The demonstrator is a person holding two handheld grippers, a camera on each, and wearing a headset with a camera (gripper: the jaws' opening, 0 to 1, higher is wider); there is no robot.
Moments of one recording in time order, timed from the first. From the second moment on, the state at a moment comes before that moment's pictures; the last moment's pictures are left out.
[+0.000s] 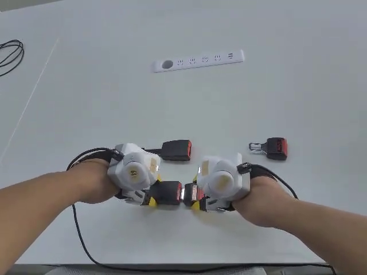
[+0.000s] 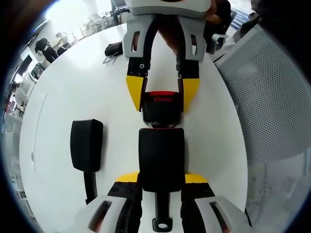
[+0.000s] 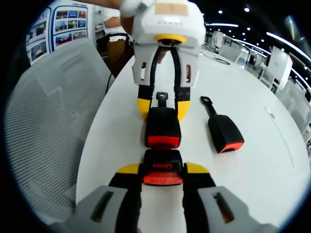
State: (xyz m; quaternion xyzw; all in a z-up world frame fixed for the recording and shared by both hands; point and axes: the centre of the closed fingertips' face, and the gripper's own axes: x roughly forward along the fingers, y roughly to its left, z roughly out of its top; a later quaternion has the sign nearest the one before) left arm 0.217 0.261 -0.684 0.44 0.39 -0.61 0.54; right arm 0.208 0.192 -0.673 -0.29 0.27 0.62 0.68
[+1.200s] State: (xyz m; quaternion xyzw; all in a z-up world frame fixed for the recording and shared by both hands) left arm 0.222 0.257 -0.677 0.44 0.38 -0.60 0.55; right arm 0.212 0.193 -0.670 -0.27 0.29 0.62 0.67
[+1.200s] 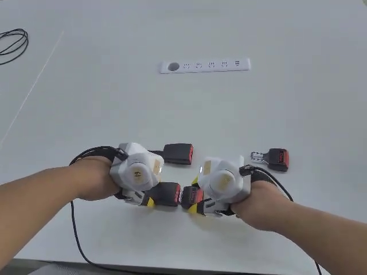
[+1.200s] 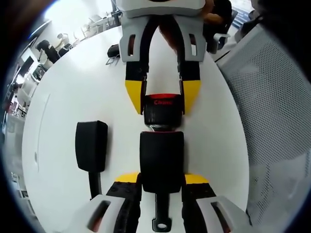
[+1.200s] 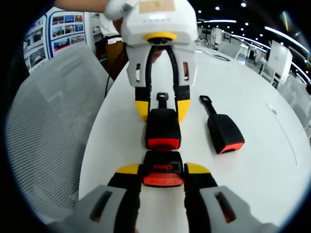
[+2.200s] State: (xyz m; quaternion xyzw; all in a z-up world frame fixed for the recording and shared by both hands) left arm 0.302 0.225 -0.634 0.43 0.33 -0.58 0.60; right arm 0.282 0.101 -0.627 -0.29 0.28 0.56 0.72
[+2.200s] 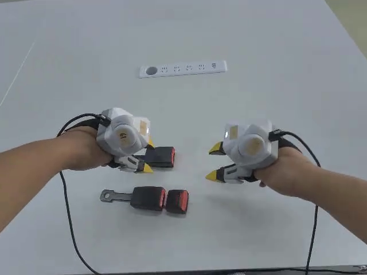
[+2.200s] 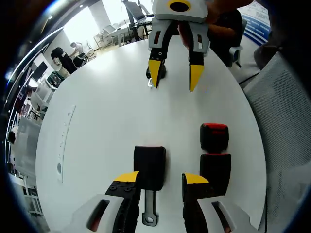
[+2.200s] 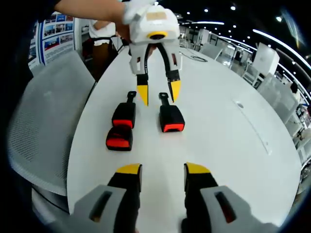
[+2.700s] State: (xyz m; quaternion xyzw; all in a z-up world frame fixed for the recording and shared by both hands) left arm 0.322 0.235 -0.655 0.46 0.35 -0.57 0.59; right arm 0.321 0.014 -0.647 -0.32 0.32 0.52 0.73
